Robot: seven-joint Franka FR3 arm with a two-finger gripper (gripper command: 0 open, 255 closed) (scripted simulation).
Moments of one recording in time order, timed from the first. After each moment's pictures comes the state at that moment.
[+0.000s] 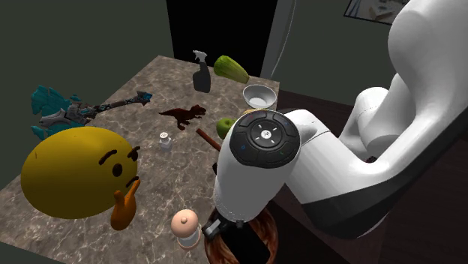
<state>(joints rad) 0.40 -0.08 0.85 -2.36 -0.01 2.31 1.34</state>
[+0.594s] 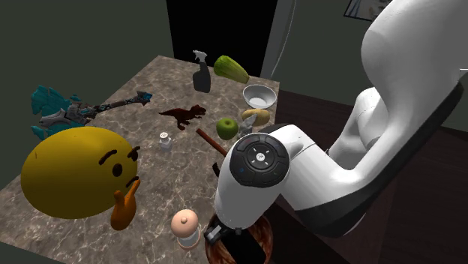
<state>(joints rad) 0.39 0.01 0.86 -2.40 -0.11 2.41 1.43</state>
